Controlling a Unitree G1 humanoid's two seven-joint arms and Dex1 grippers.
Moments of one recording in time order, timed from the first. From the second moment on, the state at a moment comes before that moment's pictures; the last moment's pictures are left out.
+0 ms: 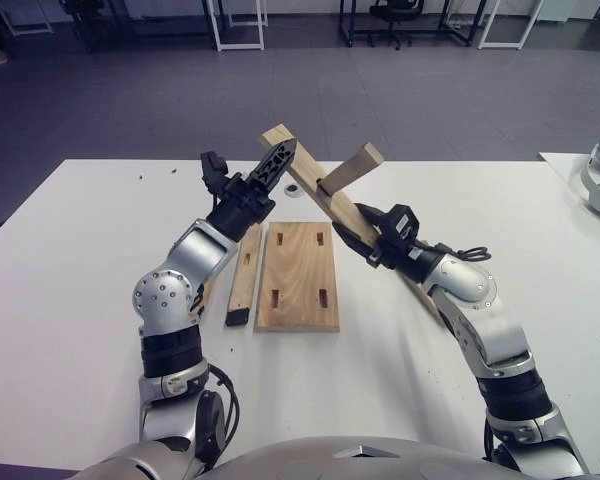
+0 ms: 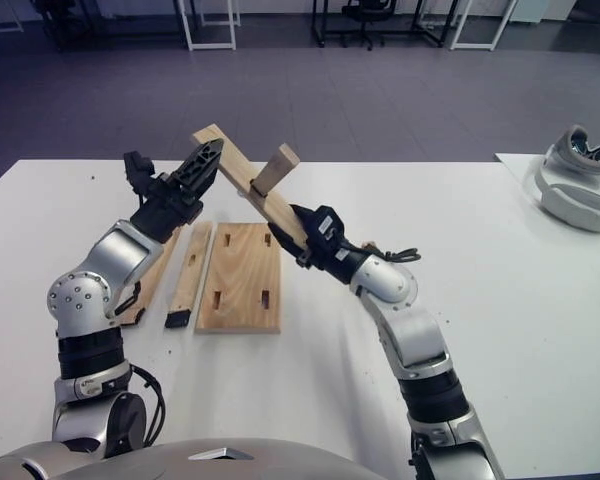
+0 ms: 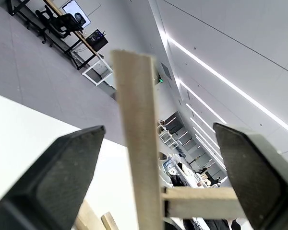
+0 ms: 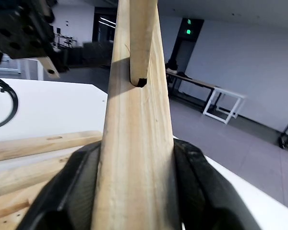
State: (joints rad) left arm -0.40 0.07 0.30 -0.20 -1.33 0.80 -0.03; right arm -0.19 -0.33 0.17 -0.31 0.19 0.26 0.57
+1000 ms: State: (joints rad) left arm -0.12 0.15 0.36 -0.43 -1.19 0.68 0.06; right arm -0.09 -0.38 0.18 -0.30 0.19 0.21 0.63
